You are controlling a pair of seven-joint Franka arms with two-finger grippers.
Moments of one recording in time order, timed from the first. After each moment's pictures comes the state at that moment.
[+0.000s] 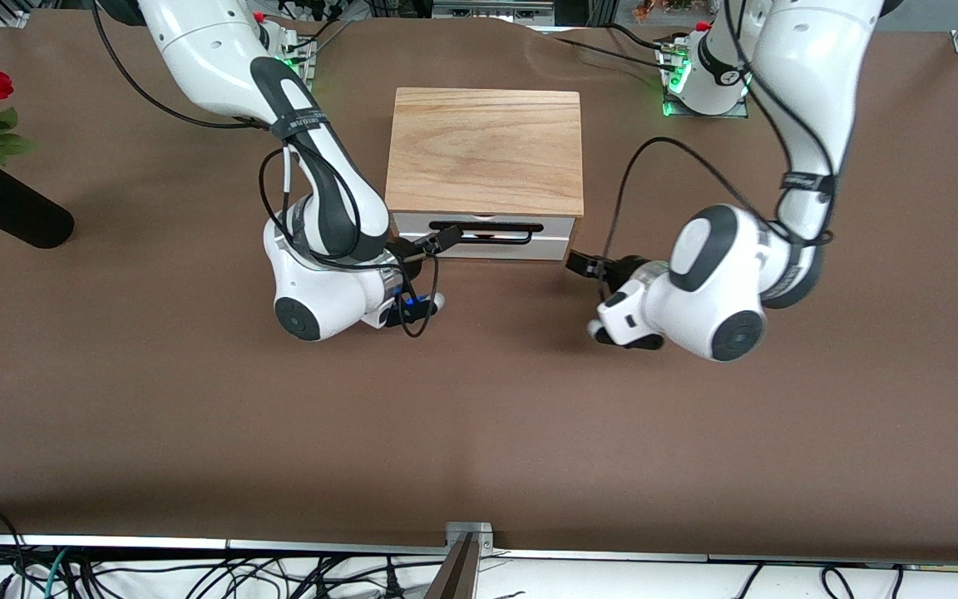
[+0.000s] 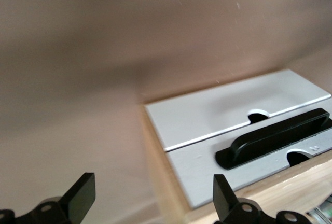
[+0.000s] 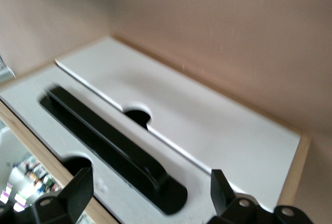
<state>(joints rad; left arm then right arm) -0.28 0.62 -0.03 -1.33 -0.42 1.50 -0.11 0.51 0.75 -0.04 -1.34 0.77 1.66 -0.04</state>
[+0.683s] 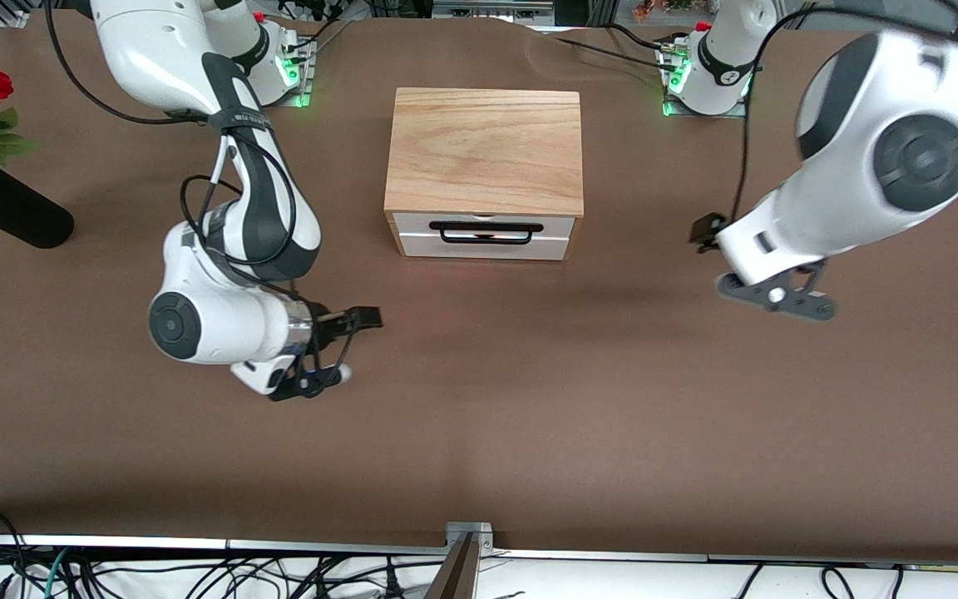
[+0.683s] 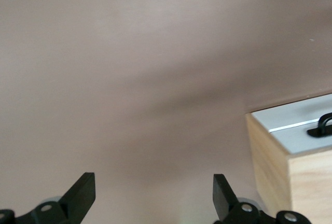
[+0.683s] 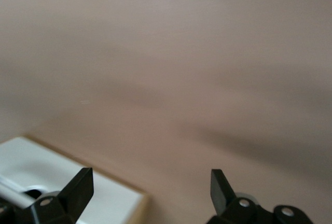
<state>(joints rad) -0.22 0.31 -0.03 -1.30 0.02 1.40 -0.02 0.45 0.75 -0.20 -1.16 0.42 1.75 -0.05</state>
